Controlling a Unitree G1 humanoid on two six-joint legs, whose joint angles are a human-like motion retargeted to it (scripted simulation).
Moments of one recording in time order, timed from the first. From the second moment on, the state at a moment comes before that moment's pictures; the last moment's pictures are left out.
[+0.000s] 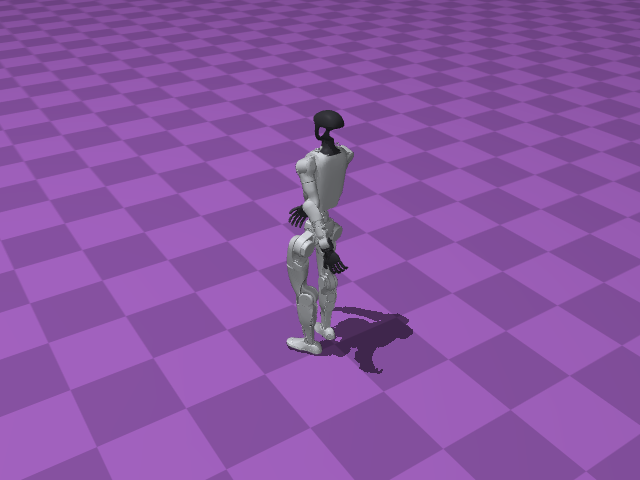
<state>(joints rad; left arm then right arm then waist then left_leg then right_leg) 0.43 0.03 0.49 1.69 0.24 0.05 -0.08 -0.32 -0.07 0.16 1.28 -0.46 -0.18 0.18 -0.08 0.04 -0.01 0.06 -0.06 0.26 -0.01 -0.07 0.05 0.03 -0.08 -0.36 -0.01 0.15 0.02</state>
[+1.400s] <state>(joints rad) 0.50 0.03 0.60 1.68 0.14 0.09 -0.06 -0.38 -0.04 0.17 1.15 -0.42 -0.22 0.33 -0.11 0.04 -0.01 0.03 -0.05 0.25 -0.01 -0.05 0.05 0.02 -0.08 -0.39 0.00 0.14 0.02</state>
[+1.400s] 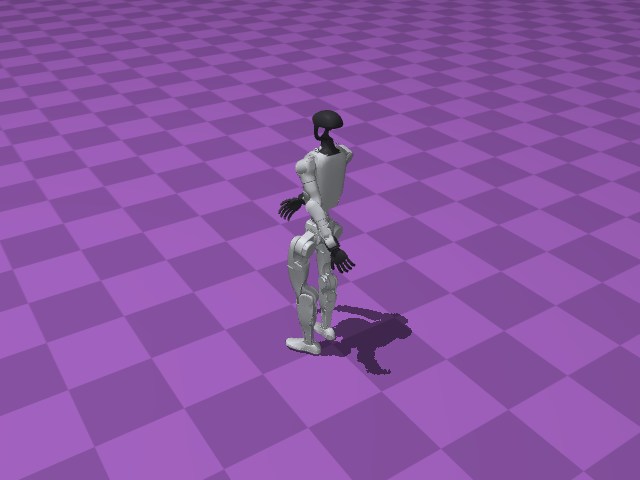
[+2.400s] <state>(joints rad) 0.51 -0.01 0.58 1.67 0.32 0.08 -0.11 -0.46 0.00 0.29 1.21 -0.51 -0.18 0.34 -0.12 0.05 -0.01 0.09 -0.04 0.32 -0.01 -0.10 0.05 -0.04 -0.04 -0.29 0.02 0.18 -0.01</state>
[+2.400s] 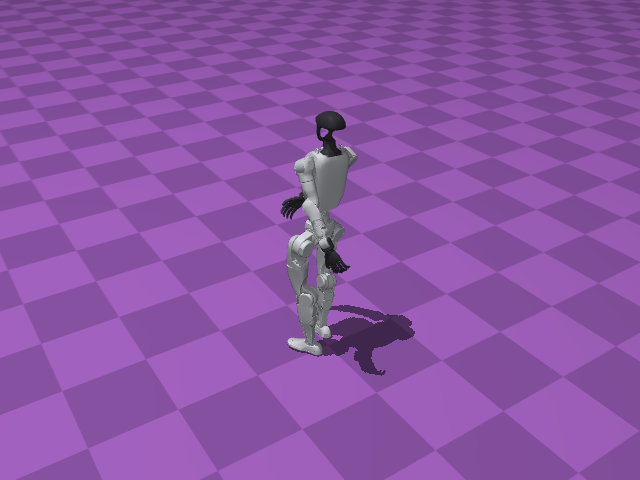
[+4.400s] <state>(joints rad) 0.14 0.03 0.49 1.56 0.12 -0.03 -0.10 -0.08 -0.22 0.00 1.57 -0.69 0.02 0.09 -0.12 0.03 0.08 -0.10 -0.03 -0.07 0.21 -0.03 -0.10 0.06 -0.08 -0.54 -0.02 0.09 -0.02</state>
